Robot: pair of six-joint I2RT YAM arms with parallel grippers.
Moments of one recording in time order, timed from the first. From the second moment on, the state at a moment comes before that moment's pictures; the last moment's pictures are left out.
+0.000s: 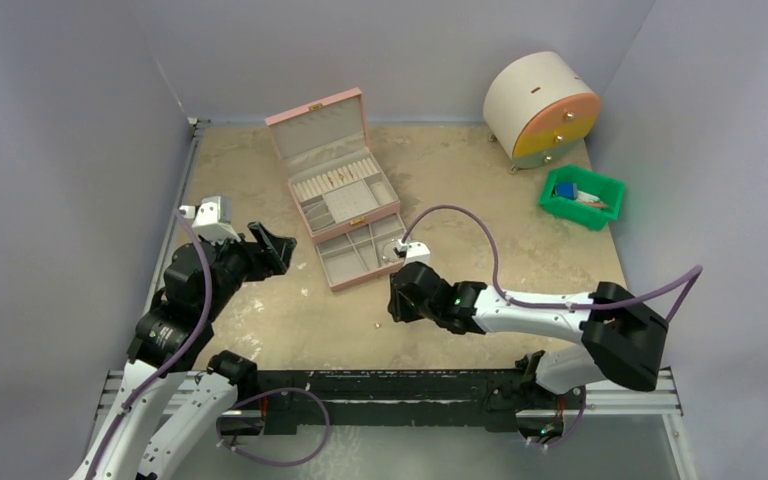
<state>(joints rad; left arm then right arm) -0.39 0.52 0.82 -0.59 -0.09 -0.51 1.07 1.38 0.71 -0.16 0.25 0.72</state>
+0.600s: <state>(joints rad) -0.39 0.52 0.82 -0.59 -0.08 -0.51 1.14 1.52 0.79 -0.28 0.38 0.94</state>
